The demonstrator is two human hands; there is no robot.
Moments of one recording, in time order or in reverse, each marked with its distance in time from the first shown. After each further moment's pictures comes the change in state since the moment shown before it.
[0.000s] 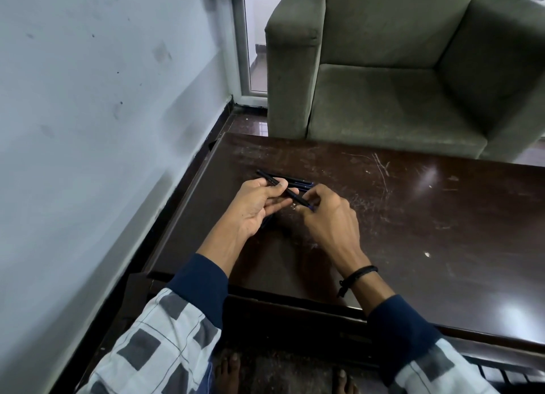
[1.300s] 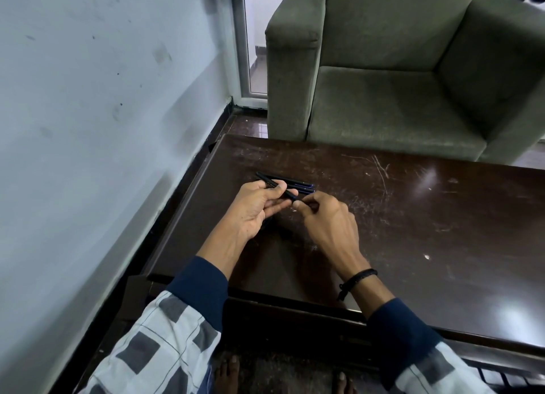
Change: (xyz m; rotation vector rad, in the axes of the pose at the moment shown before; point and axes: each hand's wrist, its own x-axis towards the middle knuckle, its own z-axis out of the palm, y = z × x) left_hand -0.001 -0.001 0.000 -0.005 0.006 0.010; right_hand 0.000 0.000 0.000 -0.019 -0.027 0.006
